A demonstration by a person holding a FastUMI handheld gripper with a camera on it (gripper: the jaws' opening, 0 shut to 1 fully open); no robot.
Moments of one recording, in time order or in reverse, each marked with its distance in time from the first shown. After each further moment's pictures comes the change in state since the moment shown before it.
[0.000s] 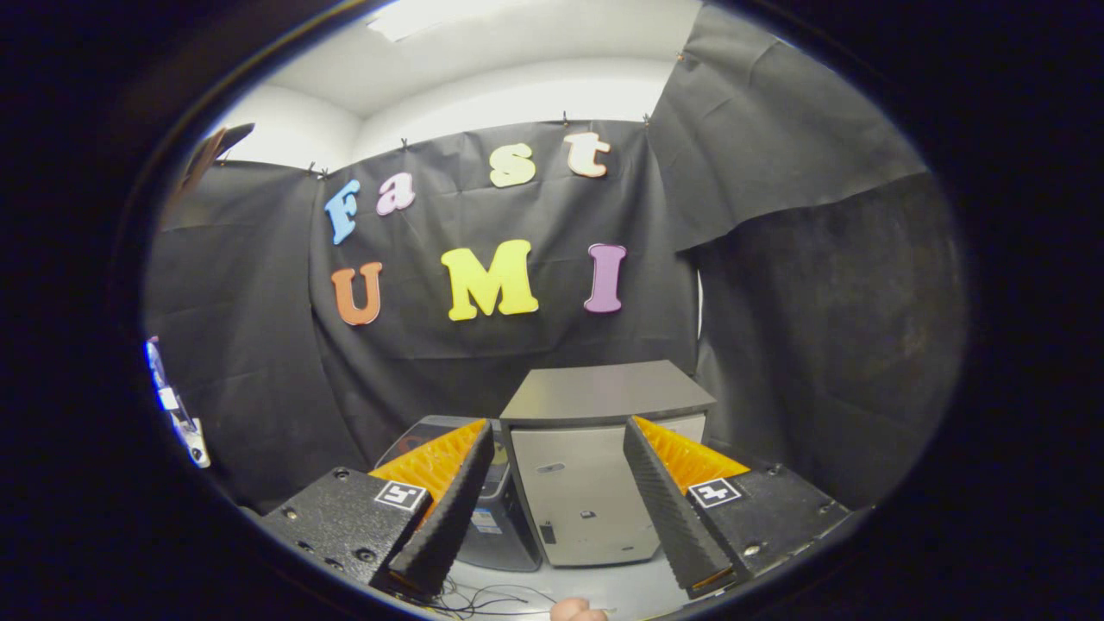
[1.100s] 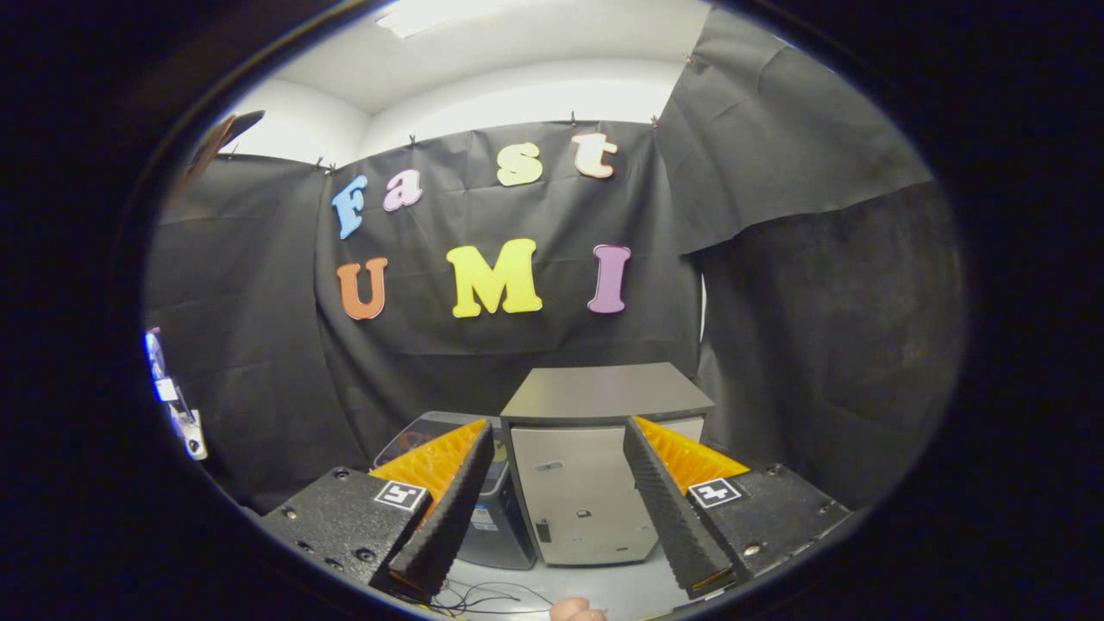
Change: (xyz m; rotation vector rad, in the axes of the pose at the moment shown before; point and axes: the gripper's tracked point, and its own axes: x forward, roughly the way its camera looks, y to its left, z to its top) arm -0.006 -0.004 0.000 -0.025 0.012 0.013
